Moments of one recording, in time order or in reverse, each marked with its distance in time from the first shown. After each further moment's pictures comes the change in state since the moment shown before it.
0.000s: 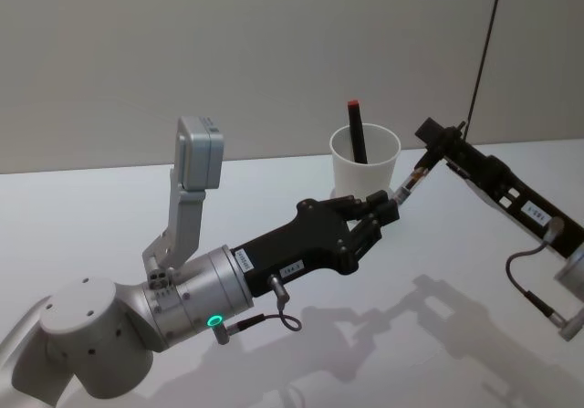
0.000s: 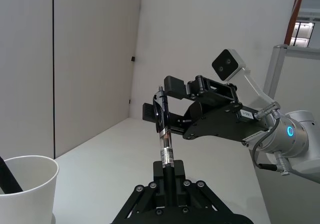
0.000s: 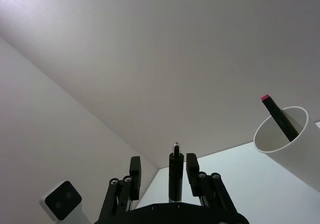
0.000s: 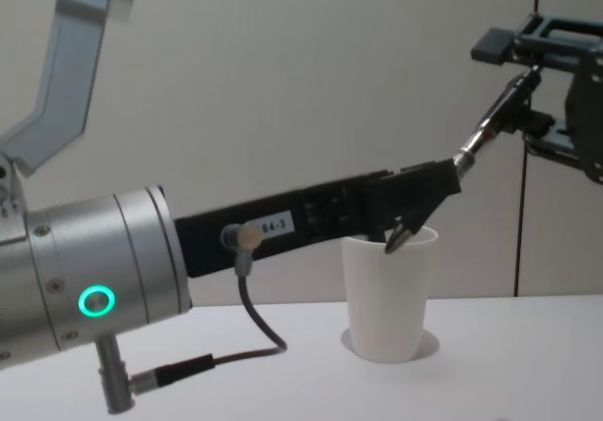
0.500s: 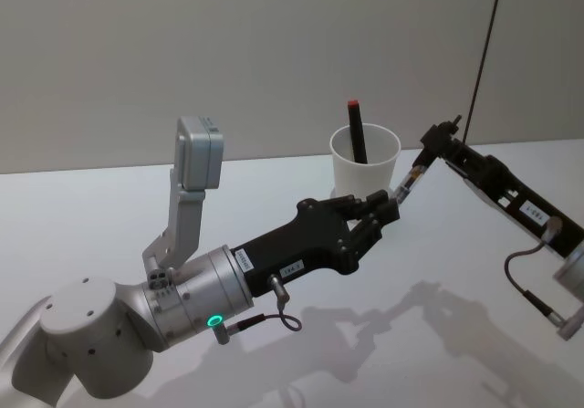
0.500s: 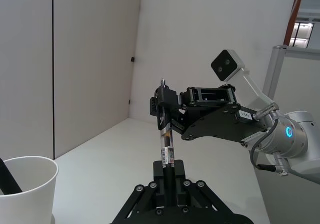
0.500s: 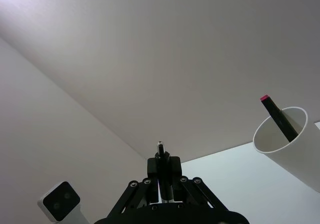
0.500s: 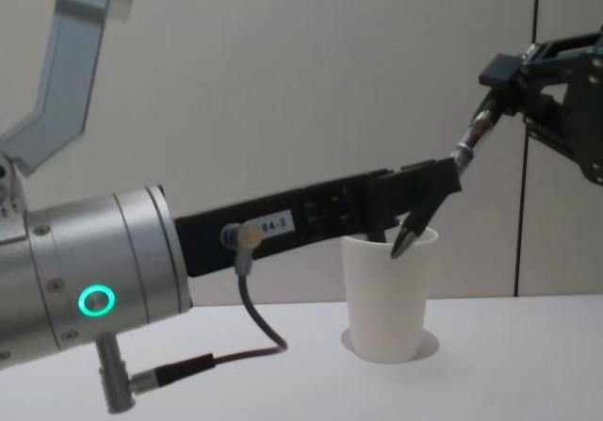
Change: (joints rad) left arm 0.000 0.000 0.000 0.000 -0.001 0.000 -0.001; right arm 0.003 -0.002 -0.003 0.001 -0.004 -0.002 -0.003
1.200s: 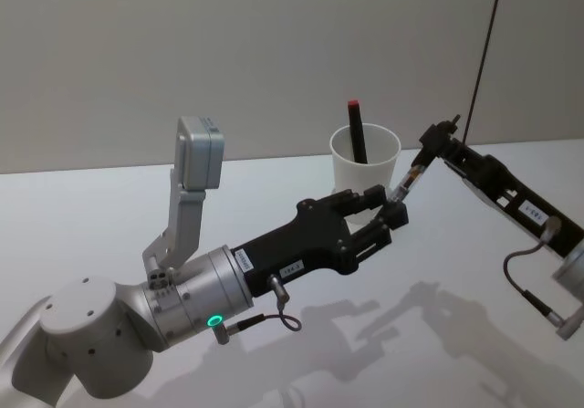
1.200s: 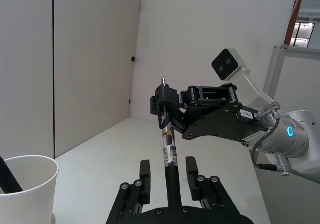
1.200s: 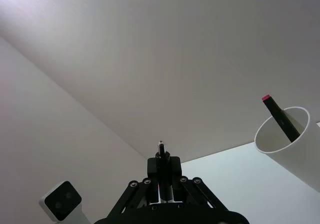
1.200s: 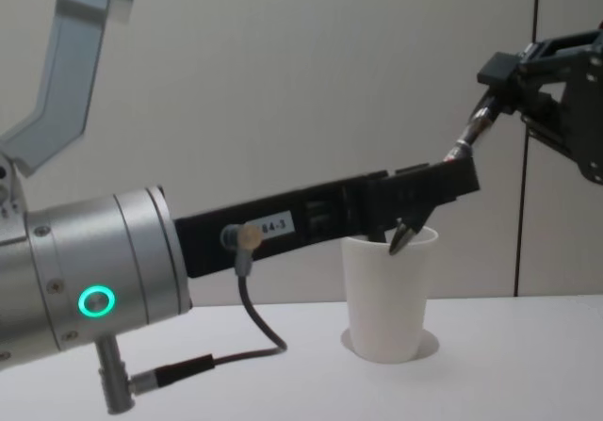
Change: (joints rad) left arm 0.000 0.000 0.000 0.000 0.001 0.001 0.001; right arm 0.001 -0.001 -0.002 0.000 -0.001 0.000 0.001
